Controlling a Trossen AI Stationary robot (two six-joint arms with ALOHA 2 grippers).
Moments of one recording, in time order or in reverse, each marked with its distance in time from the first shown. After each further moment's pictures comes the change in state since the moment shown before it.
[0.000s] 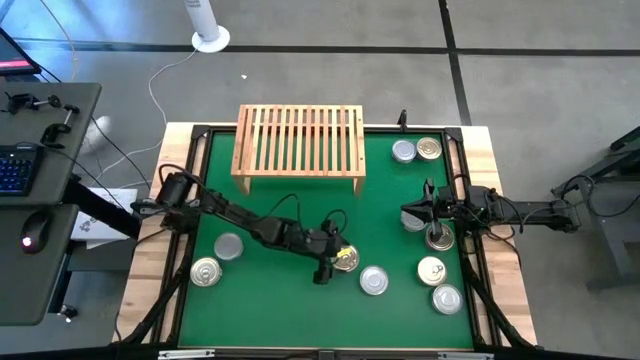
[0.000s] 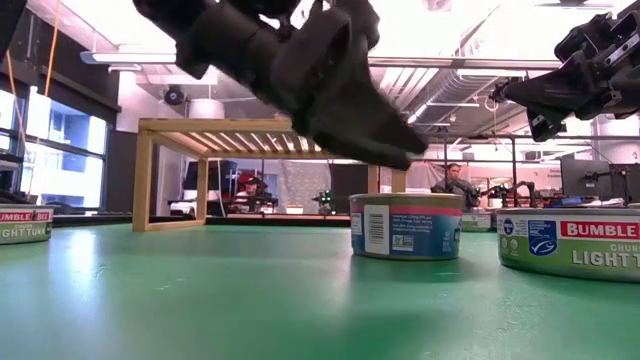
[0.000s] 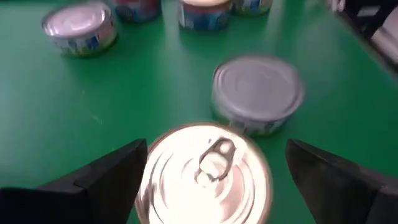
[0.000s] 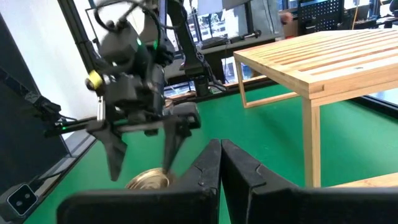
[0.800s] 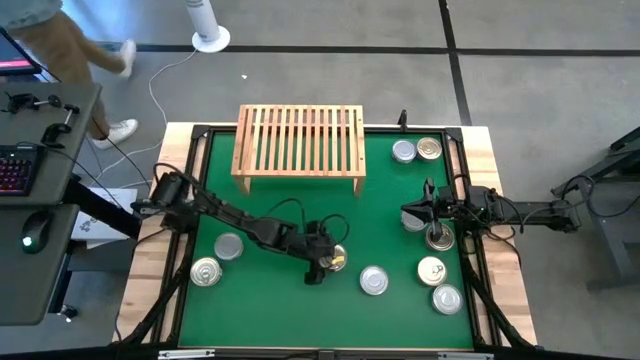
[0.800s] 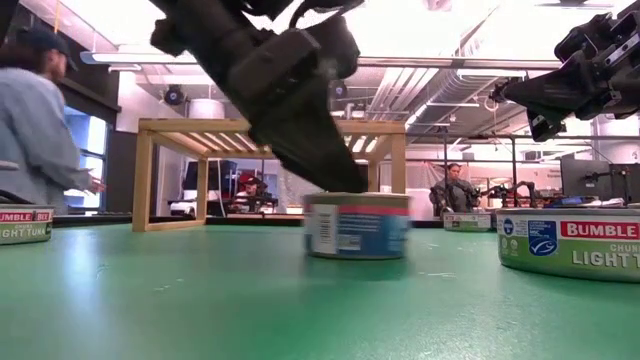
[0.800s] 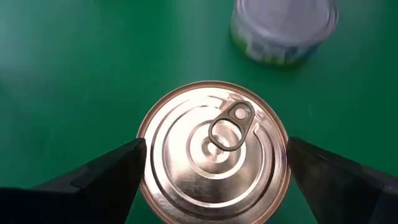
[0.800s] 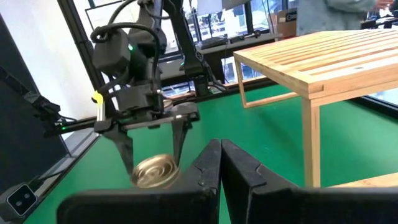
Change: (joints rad) left arm -0.043 -0.041 0.006 -0.374 -0.071 -0.183; right arm 0.000 0.000 0.000 0.000 0.000 0.000
